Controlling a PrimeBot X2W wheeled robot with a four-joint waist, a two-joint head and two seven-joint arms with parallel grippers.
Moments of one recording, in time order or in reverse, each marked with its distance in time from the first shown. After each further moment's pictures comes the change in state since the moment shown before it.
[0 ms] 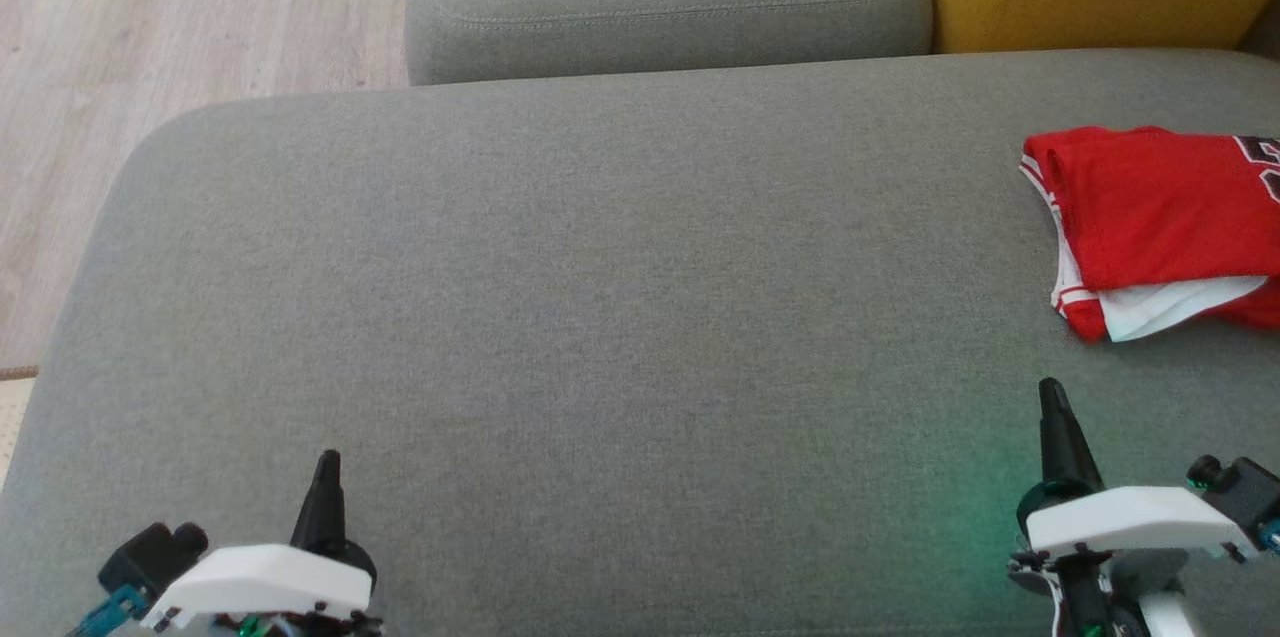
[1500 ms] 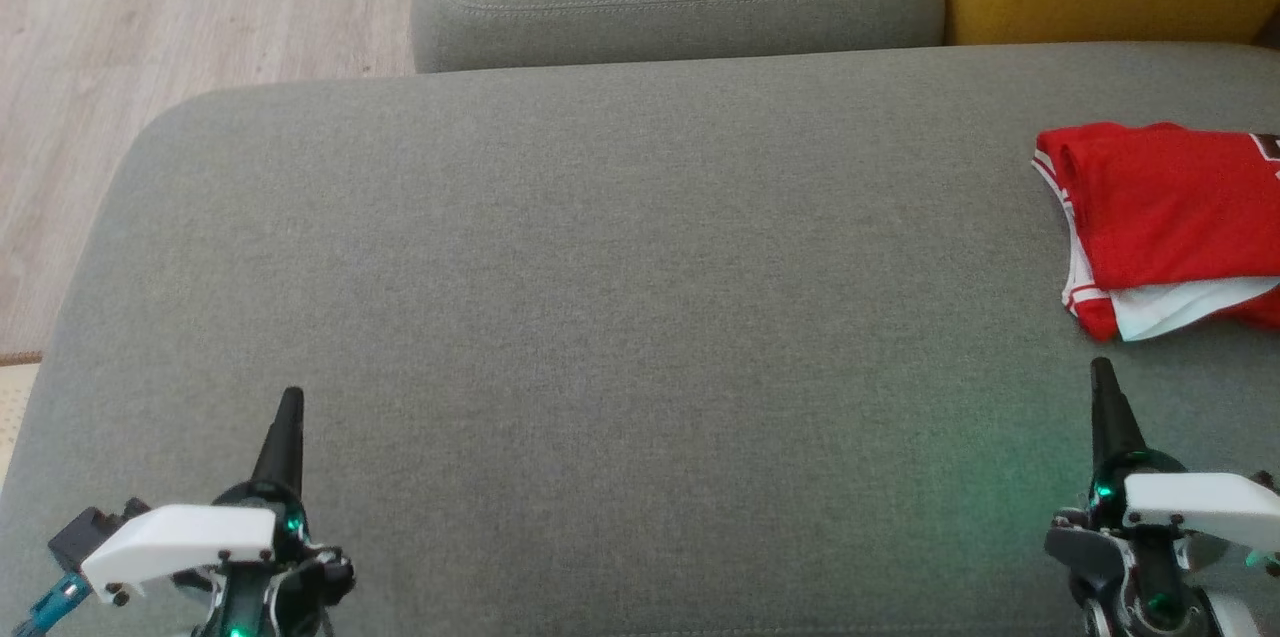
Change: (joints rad) left arm -0.081 -0.001 0.098 -0.003 -0.479 -0.085 0.127; right arm -0.022 0.000 -0.082 -0.038 0.503 0.000 0.101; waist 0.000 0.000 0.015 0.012
